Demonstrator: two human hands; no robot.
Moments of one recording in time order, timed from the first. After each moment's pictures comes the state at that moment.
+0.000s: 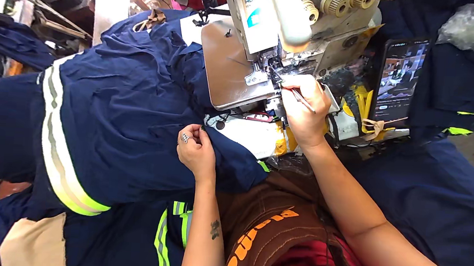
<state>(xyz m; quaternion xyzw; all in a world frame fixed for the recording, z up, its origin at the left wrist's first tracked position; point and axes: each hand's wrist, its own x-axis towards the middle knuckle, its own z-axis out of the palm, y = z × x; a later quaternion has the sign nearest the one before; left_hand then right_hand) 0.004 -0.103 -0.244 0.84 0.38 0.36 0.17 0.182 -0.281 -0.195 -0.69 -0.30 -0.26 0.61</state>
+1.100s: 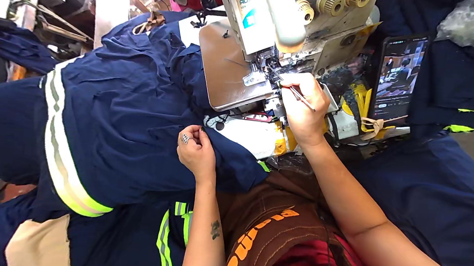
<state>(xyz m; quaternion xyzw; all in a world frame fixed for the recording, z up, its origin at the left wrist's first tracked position) 0.004 -0.104 -0.243 0.84 0.38 0.35 0.16 0.185 -0.283 -0.194 -0.68 -0.29 -0.23 0.63</state>
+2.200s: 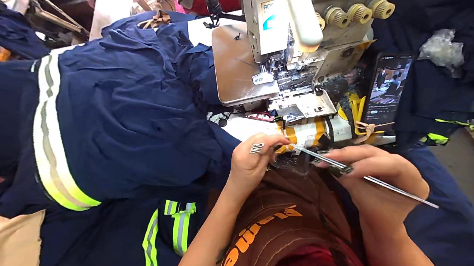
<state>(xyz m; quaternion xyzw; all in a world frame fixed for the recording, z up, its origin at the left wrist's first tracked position) 0.020 -0.201 -0.176 0.78 -0.08 0.31 0.54 0.097 -0.410 -0.132 -0.56 -0.42 -0.06 0.71</state>
